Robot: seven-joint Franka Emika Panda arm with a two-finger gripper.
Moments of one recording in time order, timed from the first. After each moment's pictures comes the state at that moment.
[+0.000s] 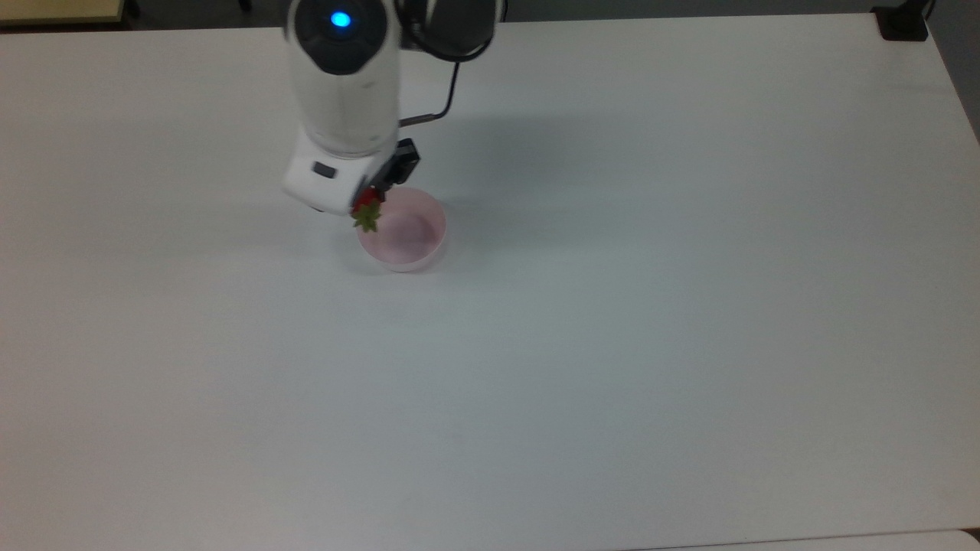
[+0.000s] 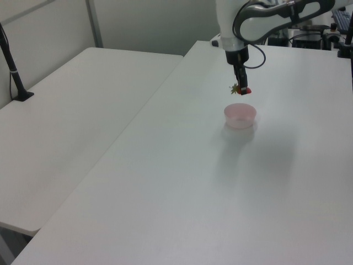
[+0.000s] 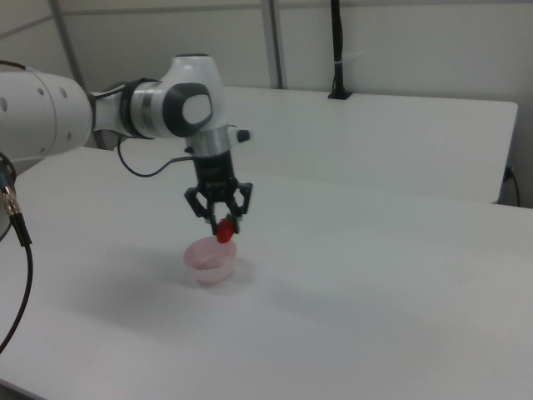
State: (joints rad) arm -0.09 0.38 0.08 -1.57 -0.16 1.80 -0.41
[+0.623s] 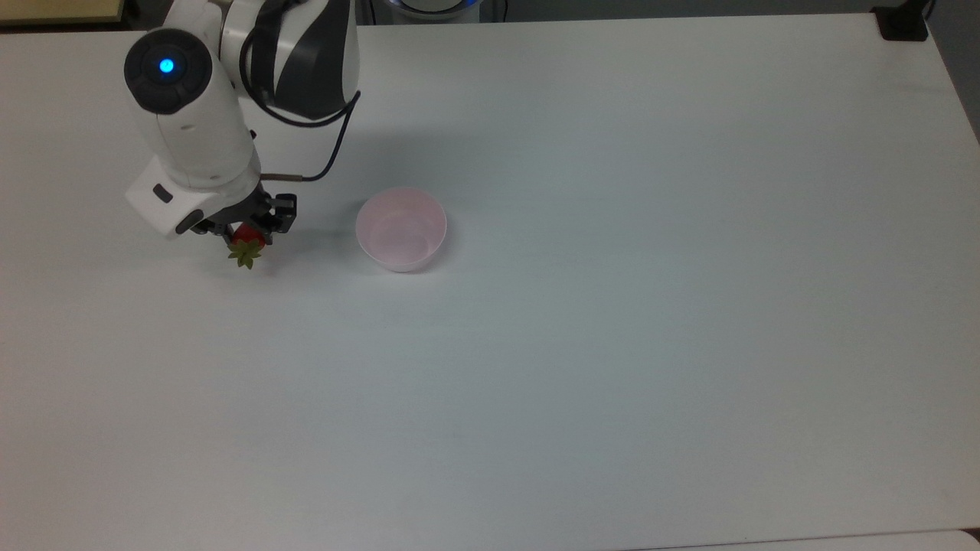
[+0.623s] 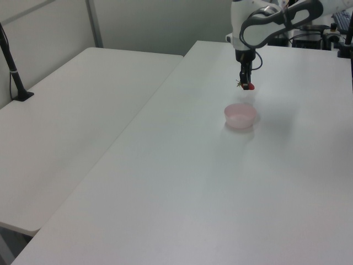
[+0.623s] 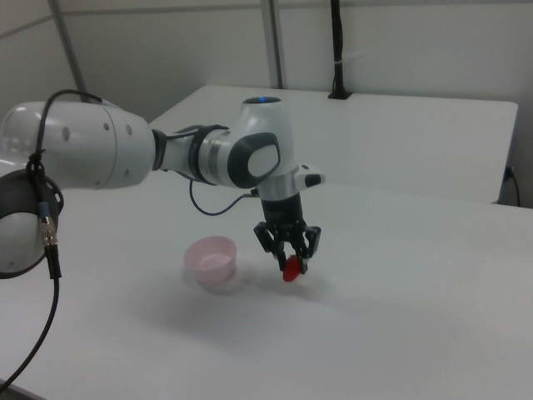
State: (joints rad) arm -0.25 0.50 0.01 -1.57 -0.18 2.02 -0.24
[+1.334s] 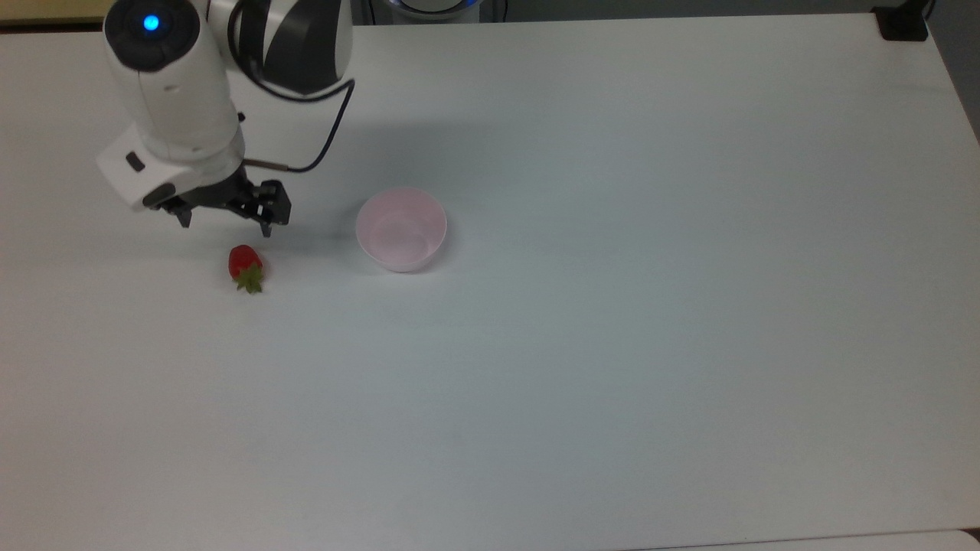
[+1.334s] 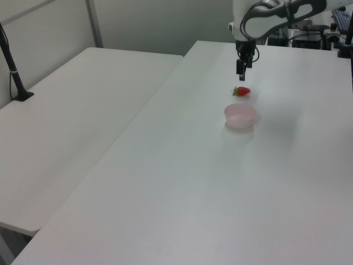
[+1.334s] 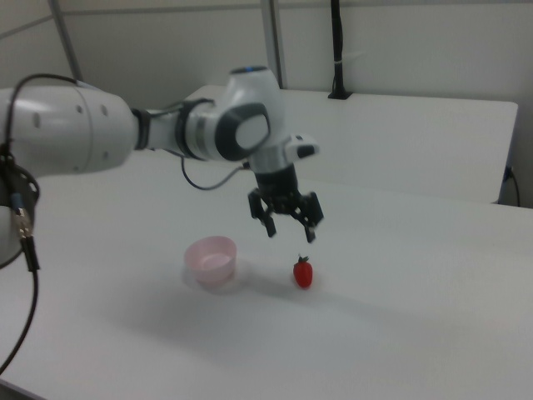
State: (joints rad) arm -0.23 0.43 0.01 -1.55 -0.19 2.00 -0.13
